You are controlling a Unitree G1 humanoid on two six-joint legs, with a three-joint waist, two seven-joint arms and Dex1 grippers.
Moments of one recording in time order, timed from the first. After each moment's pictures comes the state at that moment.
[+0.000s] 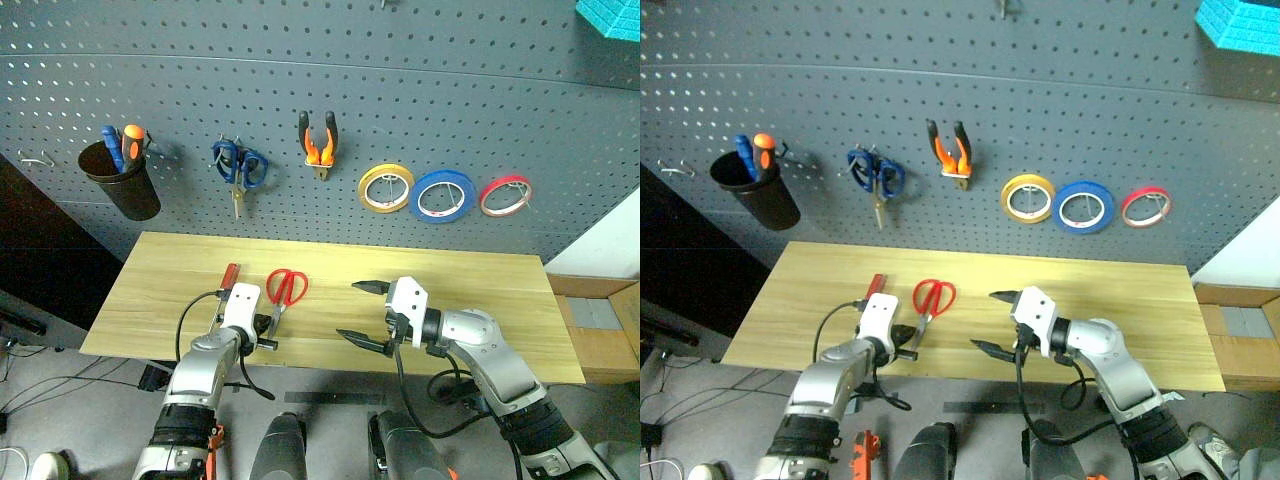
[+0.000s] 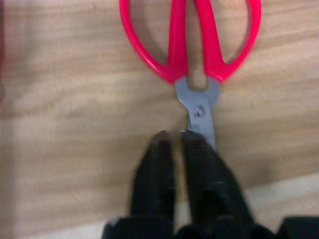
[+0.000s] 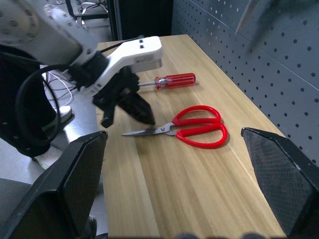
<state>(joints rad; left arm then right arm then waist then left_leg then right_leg) -0.25 0.31 0.03 0.19 -0.07 0.69 -0.34 -0.25 -0.38 0.32 -0.11 0.14 0.14 0.84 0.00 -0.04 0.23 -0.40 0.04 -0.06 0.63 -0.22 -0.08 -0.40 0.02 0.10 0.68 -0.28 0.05</state>
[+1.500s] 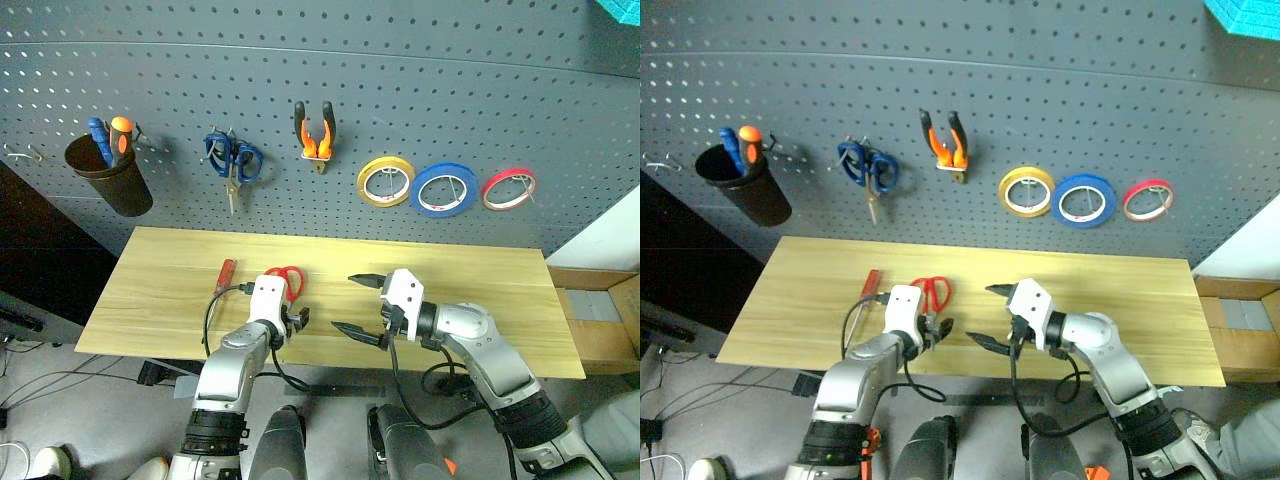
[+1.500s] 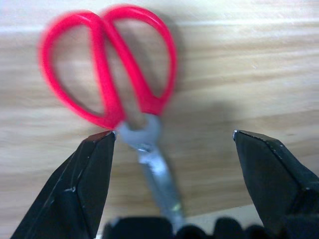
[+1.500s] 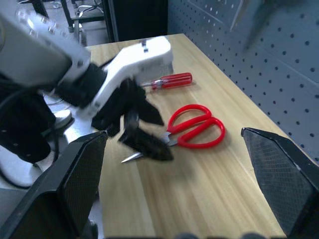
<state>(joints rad) -0.20 0.11 -0.01 -0.04 -0.08 0.81 -0.16 -0.29 -0.35 0.31 -0.11 0.14 0.17 0.83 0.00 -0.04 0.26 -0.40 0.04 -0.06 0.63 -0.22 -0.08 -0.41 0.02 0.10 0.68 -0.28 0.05</state>
